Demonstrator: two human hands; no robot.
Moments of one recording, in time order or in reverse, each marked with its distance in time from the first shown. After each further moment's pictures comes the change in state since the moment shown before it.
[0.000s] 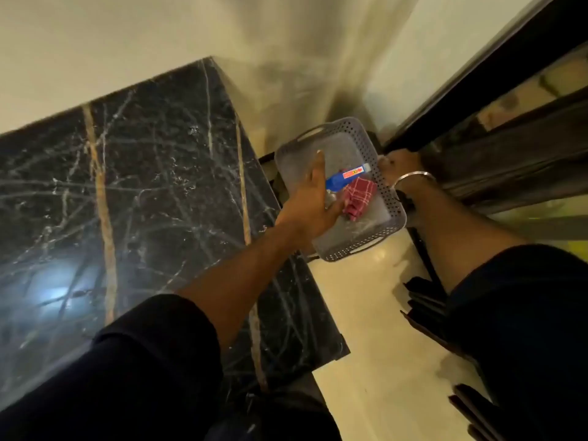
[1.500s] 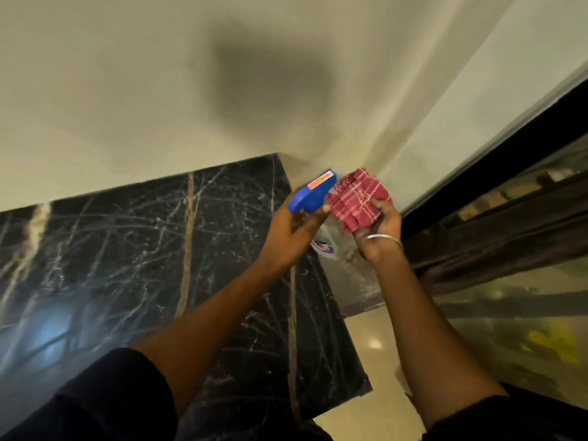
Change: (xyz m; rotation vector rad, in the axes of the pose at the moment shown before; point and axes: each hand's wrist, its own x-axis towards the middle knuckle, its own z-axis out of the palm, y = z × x) left_hand -0.120 0.033 -0.143 -0.567 0.402 0.247; right_hand -0.177 -0.180 -0.045 1.935 -0.018 0.121
